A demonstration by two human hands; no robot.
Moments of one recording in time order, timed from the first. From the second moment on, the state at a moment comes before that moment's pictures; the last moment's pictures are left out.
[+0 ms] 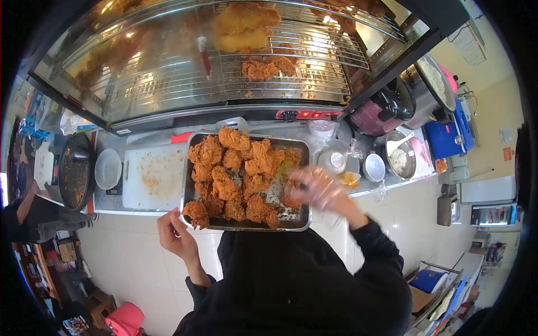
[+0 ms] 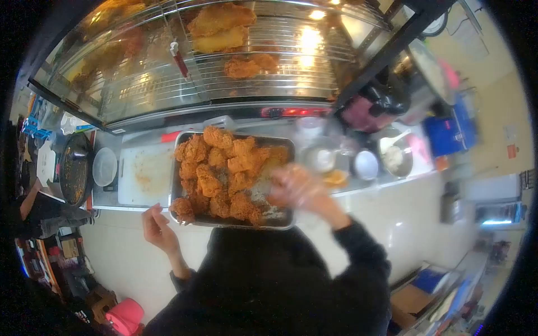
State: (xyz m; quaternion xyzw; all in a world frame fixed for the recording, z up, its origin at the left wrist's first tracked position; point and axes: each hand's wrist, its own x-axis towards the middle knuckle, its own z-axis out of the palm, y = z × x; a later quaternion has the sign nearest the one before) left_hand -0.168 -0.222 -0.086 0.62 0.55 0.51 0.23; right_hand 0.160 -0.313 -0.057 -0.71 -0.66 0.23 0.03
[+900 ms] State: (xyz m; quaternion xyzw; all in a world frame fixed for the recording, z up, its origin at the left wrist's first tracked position) left_hand -0.175 -0.220 -0.089 0.62 0.52 0.54 0.23; right_hand 0.277 -0.224 0.041 -0.83 -0.43 -0.12 0.33
